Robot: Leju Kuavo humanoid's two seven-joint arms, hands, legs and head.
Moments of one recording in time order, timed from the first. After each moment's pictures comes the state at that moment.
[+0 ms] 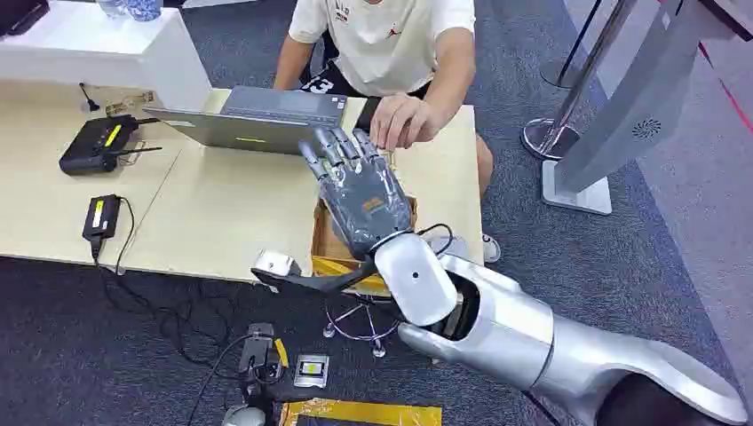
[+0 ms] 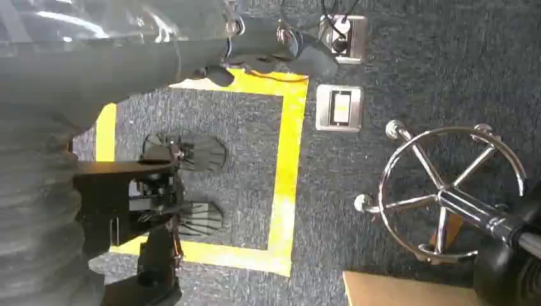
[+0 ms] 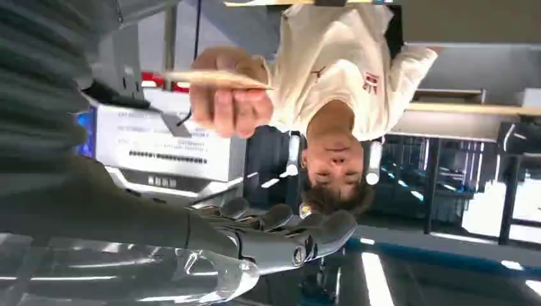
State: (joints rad) left arm -0.22 0.02 -0.83 -0.36 0.77 0.67 0.00; right arm -1.00 -0.01 1.21 -0.92 0.85 0.02 0.52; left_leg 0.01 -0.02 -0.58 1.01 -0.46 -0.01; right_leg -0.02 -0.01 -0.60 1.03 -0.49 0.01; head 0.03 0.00
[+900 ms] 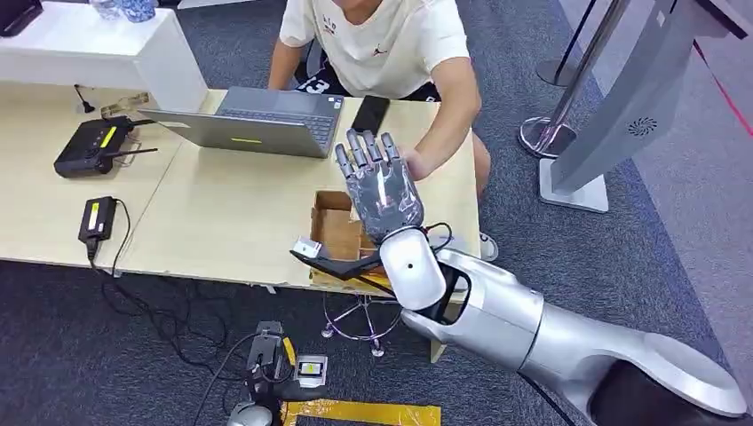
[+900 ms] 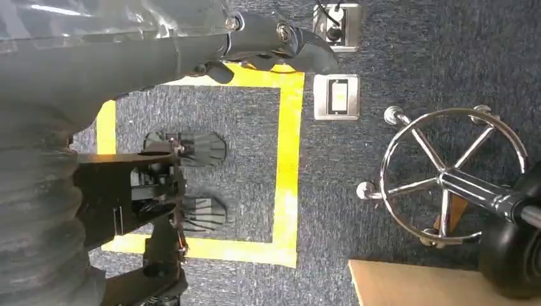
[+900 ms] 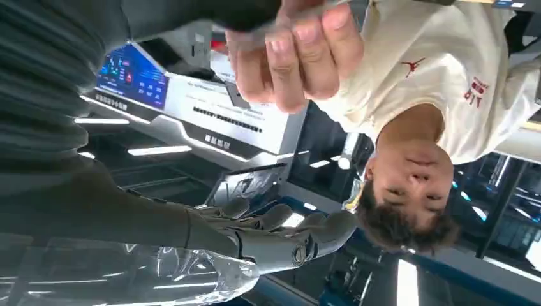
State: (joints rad) left arm -0.22 0.00 -0.83 -0.36 0.71 0.67 0.03; right arm -1.02 -0.01 1.28 -0.73 0.94 0.02 0.62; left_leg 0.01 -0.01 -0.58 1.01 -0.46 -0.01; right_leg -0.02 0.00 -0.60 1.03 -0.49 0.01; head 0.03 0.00
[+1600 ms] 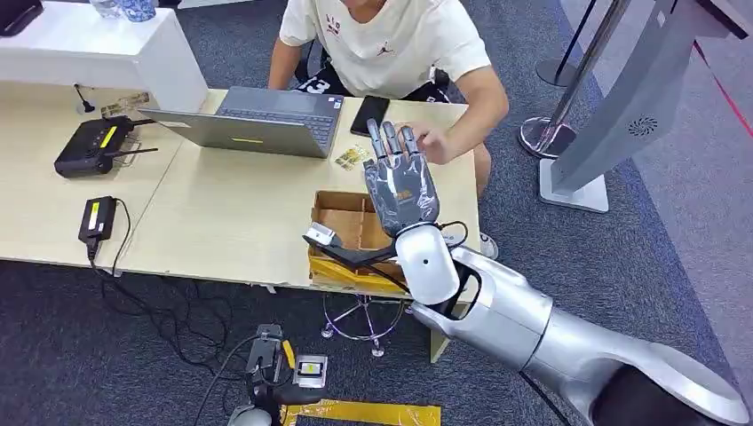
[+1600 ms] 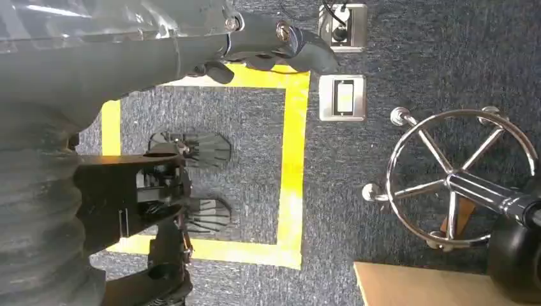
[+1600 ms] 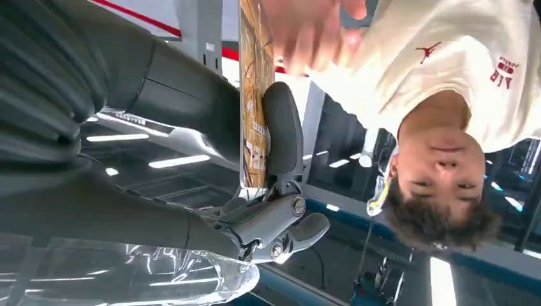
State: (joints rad) left arm -0.21 0.00 -0.83 -0.36 0.71 0.67 0.03; right arm -0.98 -0.03 1.21 -0.70 0.99 -0.06 0.62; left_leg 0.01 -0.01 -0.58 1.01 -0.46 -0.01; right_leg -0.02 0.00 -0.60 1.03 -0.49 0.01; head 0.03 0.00
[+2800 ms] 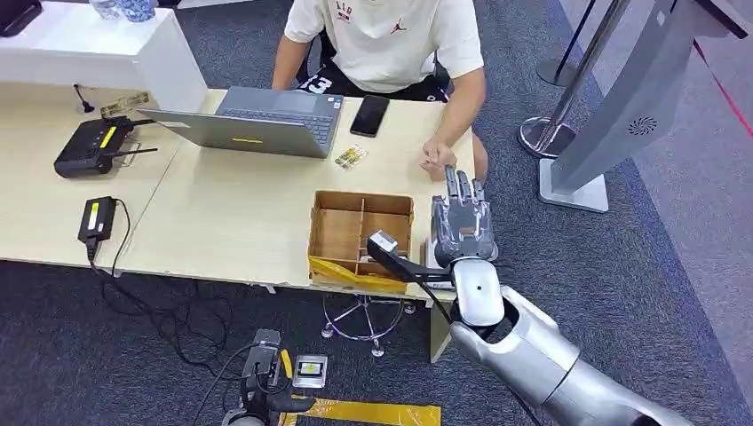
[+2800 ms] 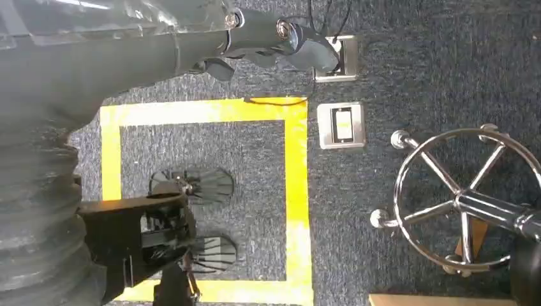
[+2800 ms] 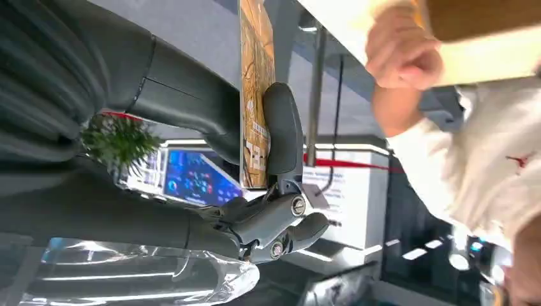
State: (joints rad) left arm -0.18 0.02 -0.80 -0.35 0.55 0.67 0.06; right arm -0.69 -0.12 0.96 -0.66 0.97 -0.22 0.62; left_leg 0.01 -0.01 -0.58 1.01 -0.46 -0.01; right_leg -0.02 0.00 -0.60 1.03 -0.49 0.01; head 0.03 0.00
